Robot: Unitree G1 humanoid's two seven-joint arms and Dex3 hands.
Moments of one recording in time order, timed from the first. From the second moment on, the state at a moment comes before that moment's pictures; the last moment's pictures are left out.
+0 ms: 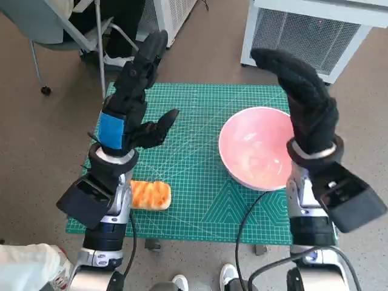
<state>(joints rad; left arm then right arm) -0.60 0.14 0.06 0.28 -0.10 -0.67 -0.24 -0.70 -0.15 -0.11 0.46 0.23 -0.85 0.39</state>
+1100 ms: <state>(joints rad) -0.56 0.16 0.10 0.25 -0.17 -0.66 -0.28 -0.62 -0.22 -0.32 1.05 0.12 -0.91 -0.02</state>
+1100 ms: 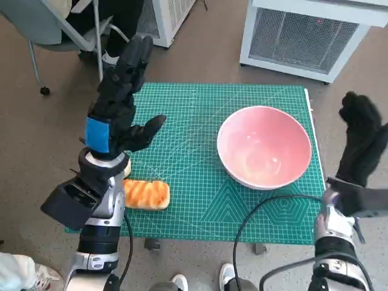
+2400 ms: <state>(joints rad) -0.49 0.19 0.12 0.13 -0.13 -0.59 -0.23 -0.89 -0.05 -0.40 1.30 0.20 -0.59 0.10</state>
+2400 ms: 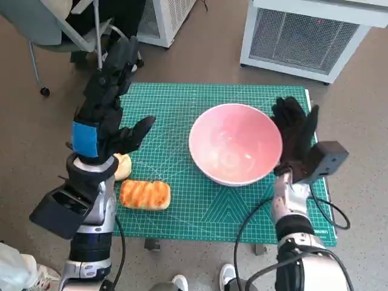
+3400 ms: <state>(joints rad) -0.36 0.28 0.15 0.02 -0.09 -0.57 -0.24 -0.97 -0.06 -0.34 1.28 0.14 -0.60 0.06</state>
